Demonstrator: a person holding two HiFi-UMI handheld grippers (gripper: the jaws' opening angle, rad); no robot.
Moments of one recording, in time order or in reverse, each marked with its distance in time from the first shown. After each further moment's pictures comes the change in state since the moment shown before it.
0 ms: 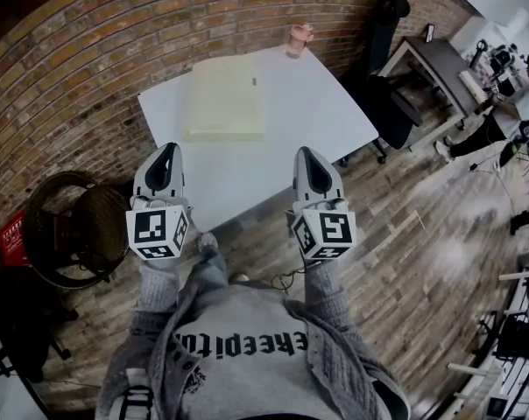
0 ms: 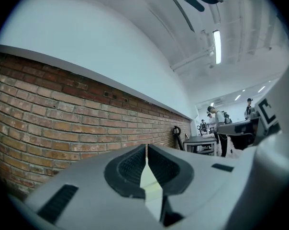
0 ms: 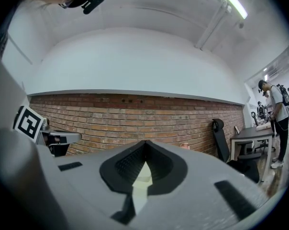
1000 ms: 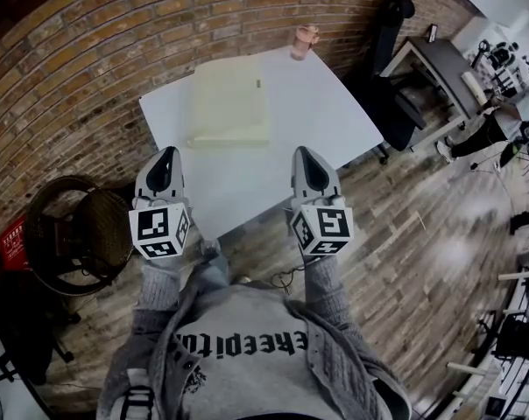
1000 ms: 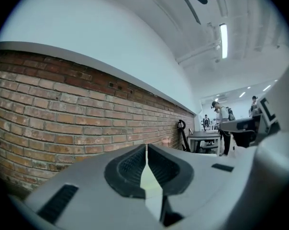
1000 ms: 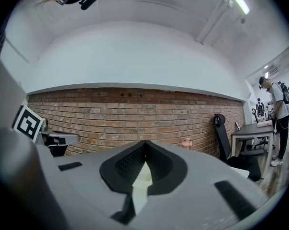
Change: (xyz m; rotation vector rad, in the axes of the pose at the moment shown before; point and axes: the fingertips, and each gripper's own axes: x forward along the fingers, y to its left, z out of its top) left arm 0.025 0.031 -0.030 -0.017 0.088 0.037; right arm 0.041 0.004 -0.021 0.010 0.056 -0.001
